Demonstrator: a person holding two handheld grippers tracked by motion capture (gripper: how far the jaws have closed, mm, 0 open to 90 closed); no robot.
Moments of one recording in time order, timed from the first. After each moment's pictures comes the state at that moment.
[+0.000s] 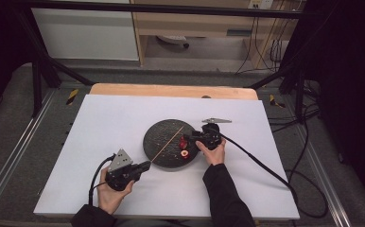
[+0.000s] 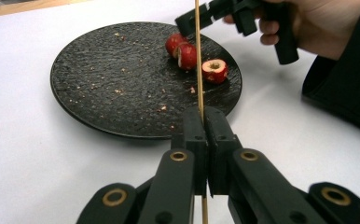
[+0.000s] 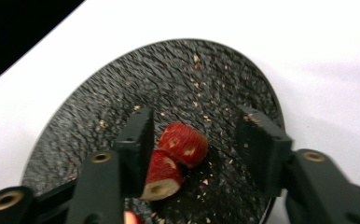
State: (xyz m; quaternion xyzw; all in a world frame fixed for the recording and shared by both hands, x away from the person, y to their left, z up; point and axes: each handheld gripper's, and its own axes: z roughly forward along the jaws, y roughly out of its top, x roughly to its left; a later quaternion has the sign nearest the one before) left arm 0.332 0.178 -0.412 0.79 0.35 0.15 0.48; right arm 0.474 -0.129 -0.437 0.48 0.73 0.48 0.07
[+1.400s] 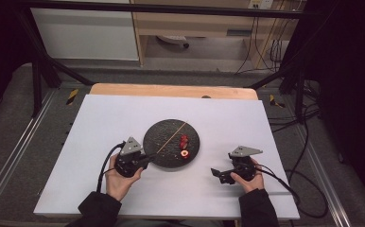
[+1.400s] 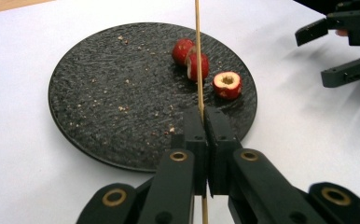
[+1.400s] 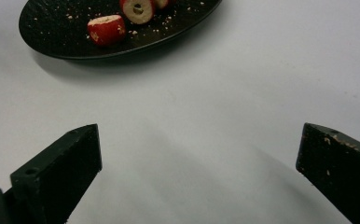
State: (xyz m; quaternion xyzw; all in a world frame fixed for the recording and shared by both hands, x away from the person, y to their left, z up) left arm 0.366 0.155 -0.397 0.80 0.37 0.14 0.45; right arm 0.377 -0.221 -0.453 0.40 0.81 0.42 0.14
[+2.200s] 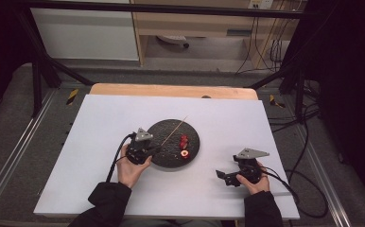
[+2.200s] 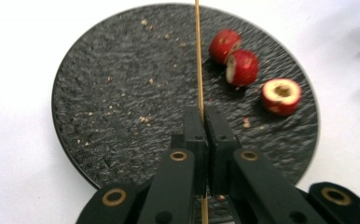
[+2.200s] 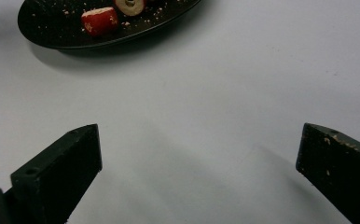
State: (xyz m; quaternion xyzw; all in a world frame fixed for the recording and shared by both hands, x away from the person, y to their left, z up) left arm 0.410 0.132 -0.416 0.81 0.41 0.14 0.40; right arm 0.371 -0.237 -0.456 0.40 0.80 0.42 0.13
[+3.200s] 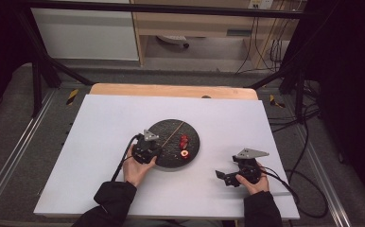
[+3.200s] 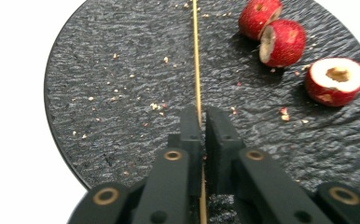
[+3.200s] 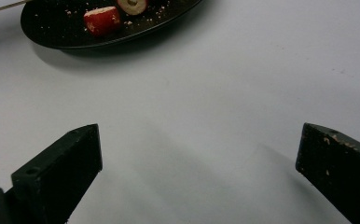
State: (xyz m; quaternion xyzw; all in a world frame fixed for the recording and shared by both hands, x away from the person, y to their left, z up) left arm 0.421 0.122 -0.435 0.81 0.43 0.15 0.36; right arm 0.372 -0.236 -0.457 0.41 0.80 0.42 0.12
